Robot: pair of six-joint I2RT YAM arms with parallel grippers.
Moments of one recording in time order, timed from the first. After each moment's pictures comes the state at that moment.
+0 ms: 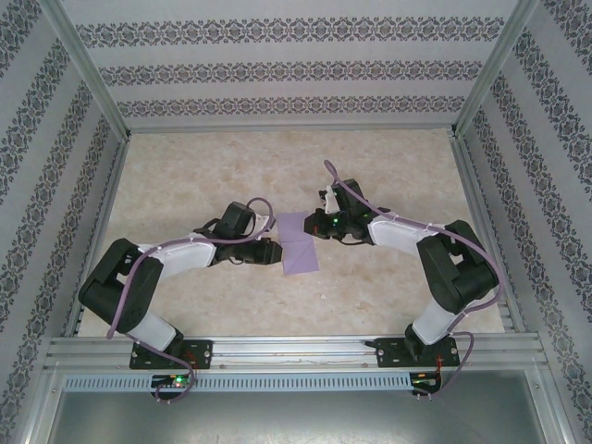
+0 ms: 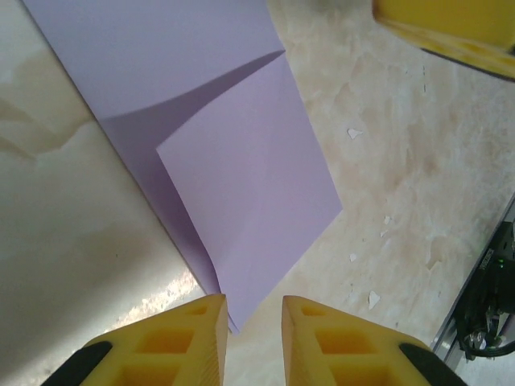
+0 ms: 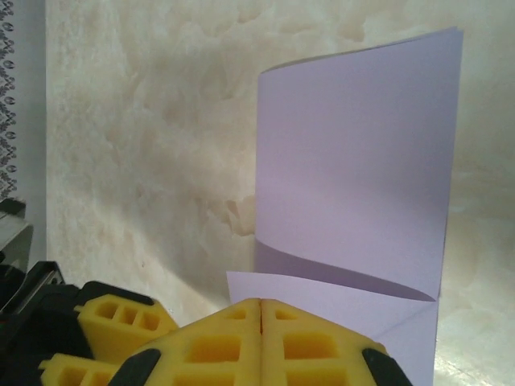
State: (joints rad) left arm -0.50 1.57 0.72 -0.08 0.56 -0.48; right arm 0.49 1.67 0.88 -0.05 -0.54 0.70
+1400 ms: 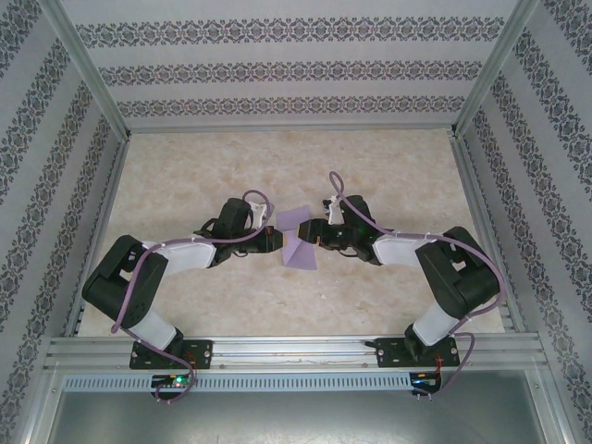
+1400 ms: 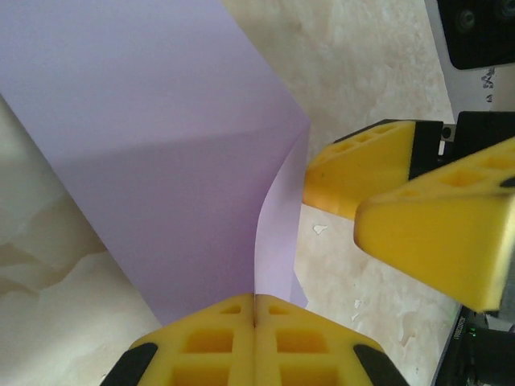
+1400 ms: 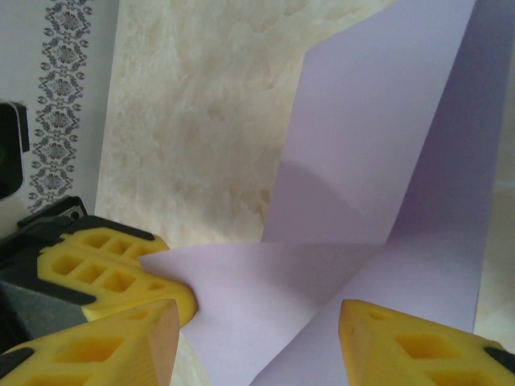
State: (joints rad) left arm -0.48 1.59 0.68 0.20 0.53 -0.58; right arm 0.50 1.64 0.66 0.35 -0.58 0.81
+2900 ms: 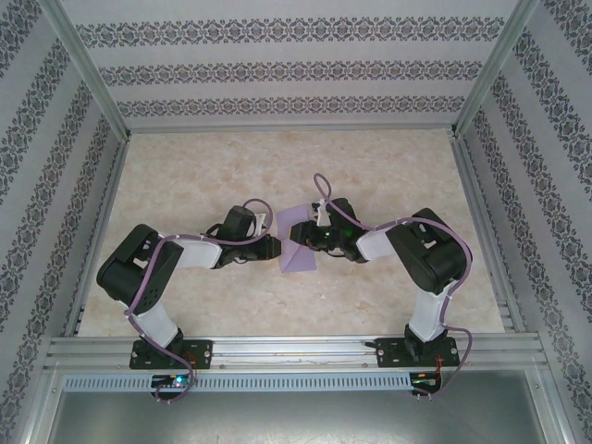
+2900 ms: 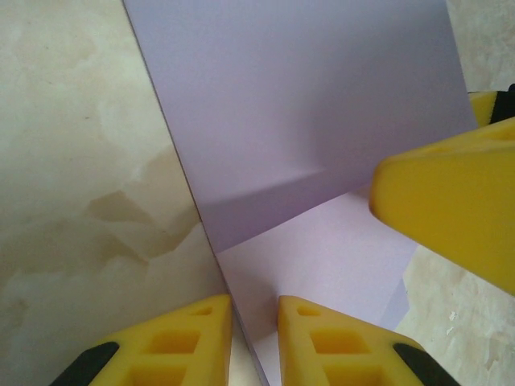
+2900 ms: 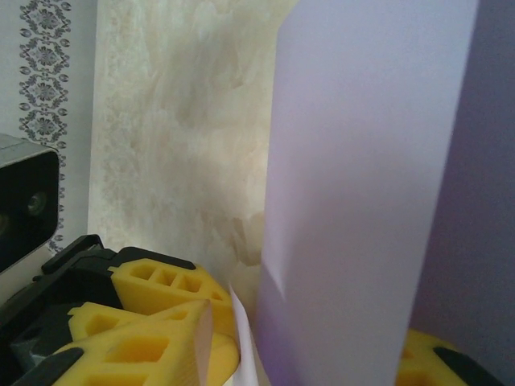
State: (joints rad) left arm -0.48 1.70 0.67 0.20 0.45 -0.58; right arm 0.55 1.86 0.73 0.51 -0.58 0.88
